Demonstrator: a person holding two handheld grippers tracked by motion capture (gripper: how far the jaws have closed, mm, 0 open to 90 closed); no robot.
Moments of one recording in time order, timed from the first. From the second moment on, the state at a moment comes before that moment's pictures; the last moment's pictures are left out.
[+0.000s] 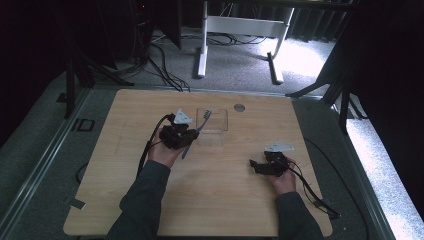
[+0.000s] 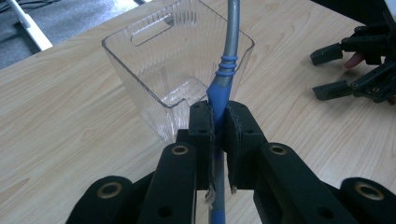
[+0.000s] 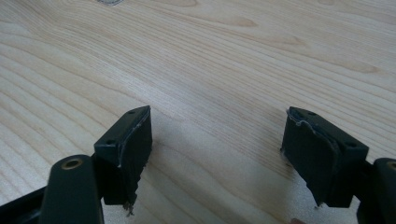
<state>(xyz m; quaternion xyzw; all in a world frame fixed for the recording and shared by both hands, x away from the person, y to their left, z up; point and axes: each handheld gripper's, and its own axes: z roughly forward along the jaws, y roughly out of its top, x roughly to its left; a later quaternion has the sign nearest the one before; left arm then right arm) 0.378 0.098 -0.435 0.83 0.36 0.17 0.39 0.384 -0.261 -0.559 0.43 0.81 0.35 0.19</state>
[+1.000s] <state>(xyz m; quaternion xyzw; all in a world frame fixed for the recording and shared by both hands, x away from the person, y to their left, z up) 0.381 0.096 -0.438 0.80 0.38 0.18 0.44 0.384 -0.261 -0.559 0.43 0.81 0.35 0.19</state>
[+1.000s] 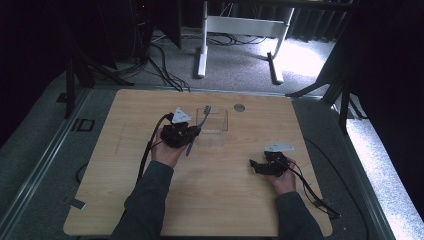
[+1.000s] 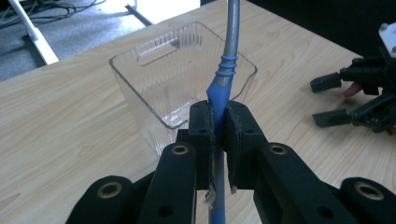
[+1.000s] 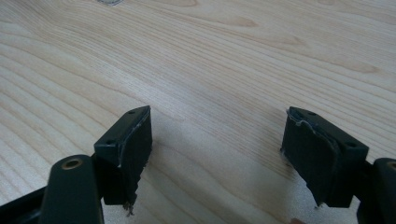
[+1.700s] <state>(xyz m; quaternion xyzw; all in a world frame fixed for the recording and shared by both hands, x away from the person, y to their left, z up) 0.386 0.091 -0.442 0.77 0.39 0.19 0.46 0.384 -0.261 -0.559 0.43 0.81 0.35 0.19</state>
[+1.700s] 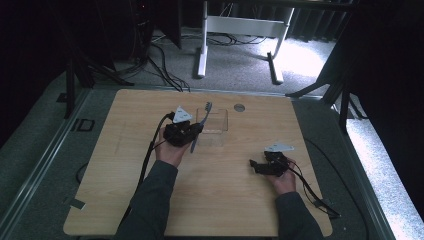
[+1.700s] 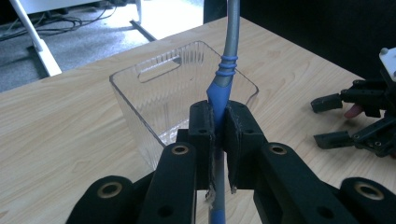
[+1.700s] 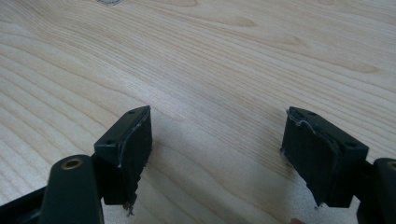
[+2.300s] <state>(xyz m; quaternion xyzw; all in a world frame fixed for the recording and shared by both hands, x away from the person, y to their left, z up) 0.389 0.086 -0.445 0.76 0.38 0.19 0.49 0.384 -0.261 -0.559 0.43 0.81 0.35 0.19</state>
